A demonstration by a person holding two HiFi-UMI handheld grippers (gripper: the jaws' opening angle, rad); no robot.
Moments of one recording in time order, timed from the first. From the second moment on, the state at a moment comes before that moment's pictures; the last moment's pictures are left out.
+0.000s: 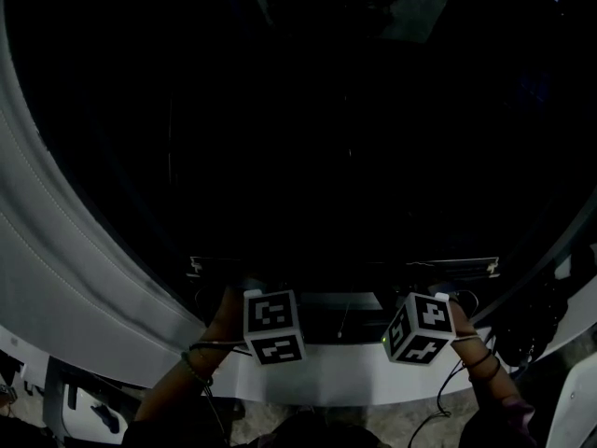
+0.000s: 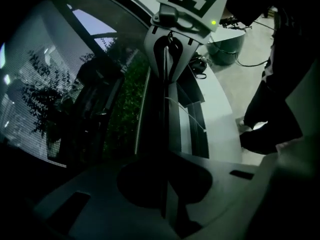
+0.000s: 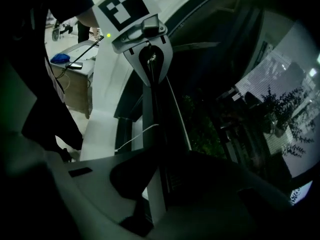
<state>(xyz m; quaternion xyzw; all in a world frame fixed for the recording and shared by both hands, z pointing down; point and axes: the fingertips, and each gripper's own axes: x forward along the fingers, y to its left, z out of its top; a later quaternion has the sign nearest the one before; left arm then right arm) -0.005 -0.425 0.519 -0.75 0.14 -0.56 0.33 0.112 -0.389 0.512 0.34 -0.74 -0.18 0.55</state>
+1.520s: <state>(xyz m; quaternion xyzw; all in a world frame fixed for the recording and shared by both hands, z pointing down) 0.003 -0.426 0.431 -0.79 0.20 -0.46 0.36 0.116 -0.395 0.423 0.39 -0.72 -0.27 0.51</state>
